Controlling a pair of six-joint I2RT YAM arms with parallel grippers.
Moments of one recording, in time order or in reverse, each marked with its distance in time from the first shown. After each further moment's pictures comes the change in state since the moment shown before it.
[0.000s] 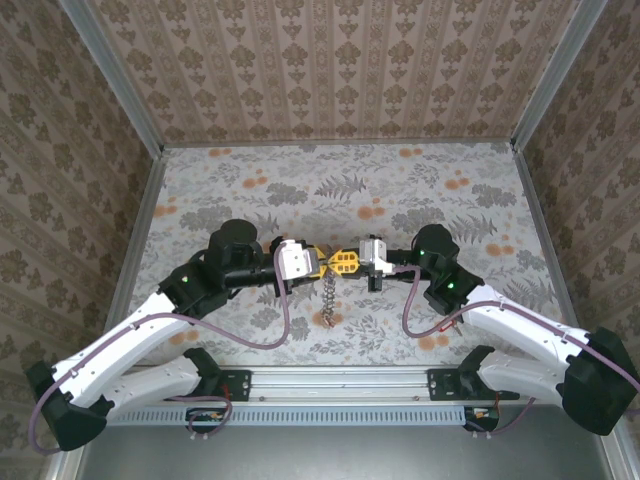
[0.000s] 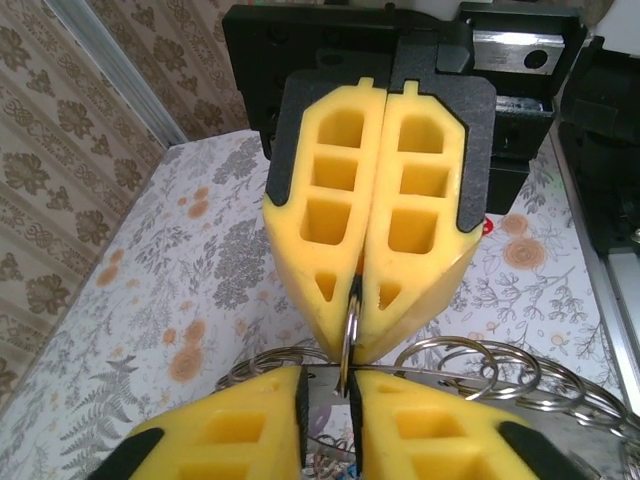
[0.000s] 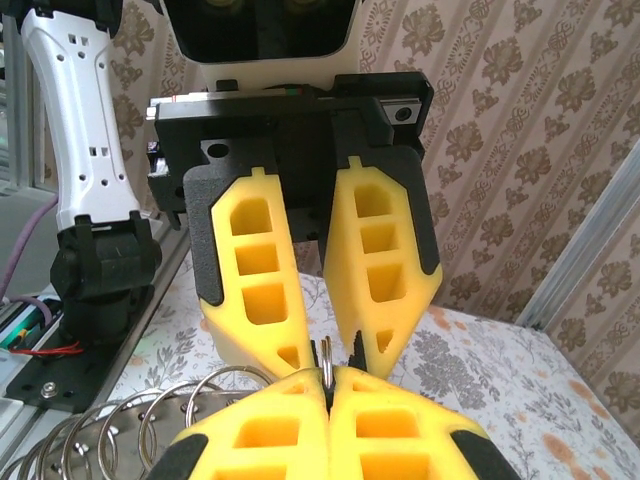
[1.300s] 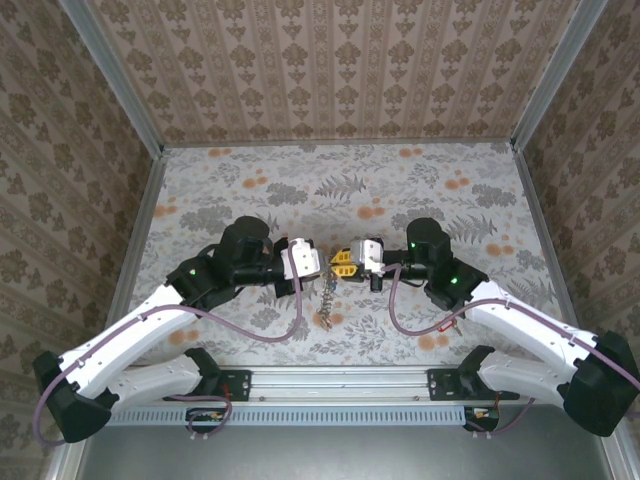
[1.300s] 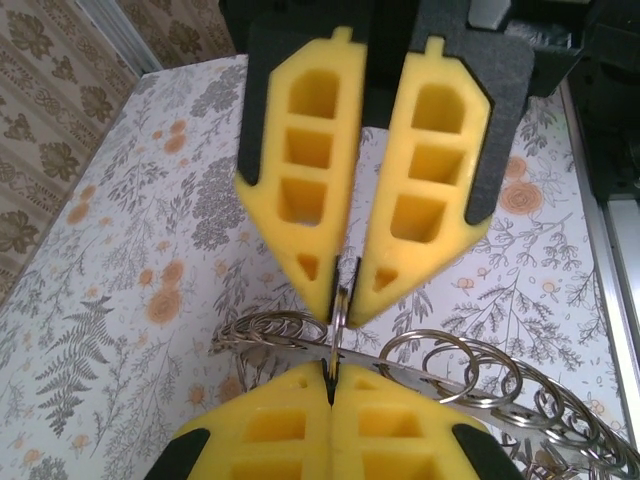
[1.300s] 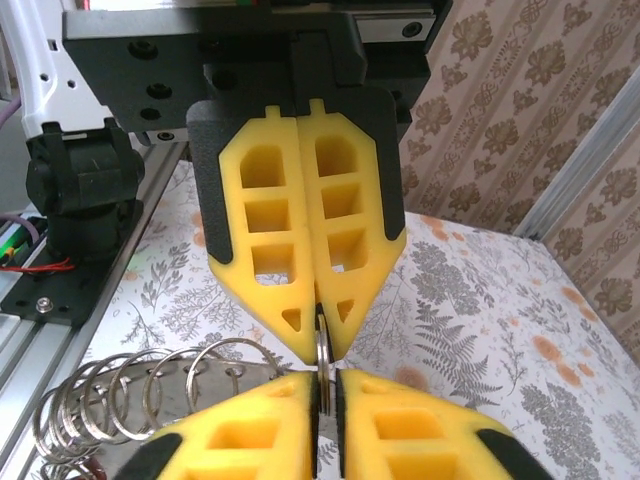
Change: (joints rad) left arm -0.006 0.063 0.042 -0.121 -0.053 0.010; right arm 0.001 -0.007 0.084 -0.341 0.097 -0.151
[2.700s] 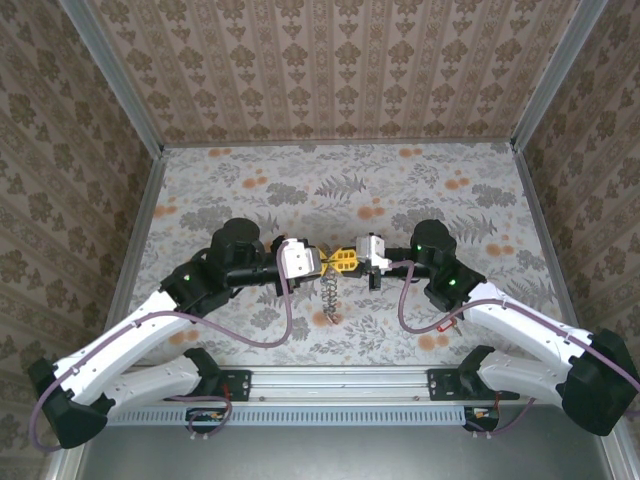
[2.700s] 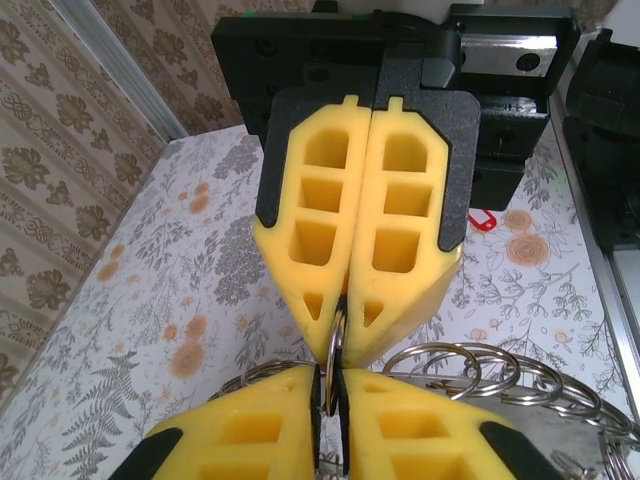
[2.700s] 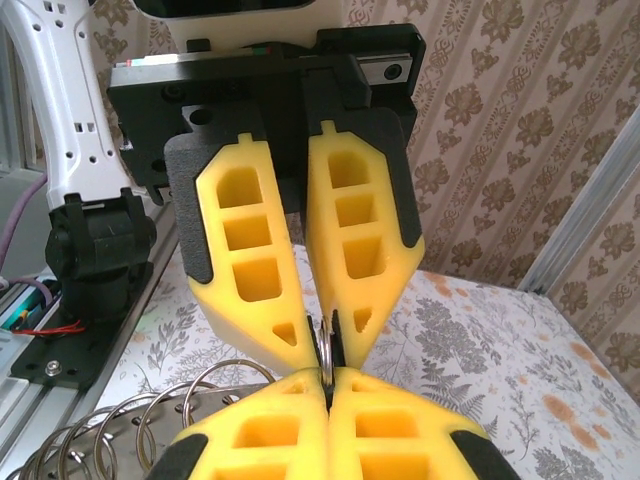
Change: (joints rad) left arm -0.001 -0.048 -0.035 0.122 0.039 -0.012; right arm -0.010 0.006 -0.043 0.216 -0.077 0.122
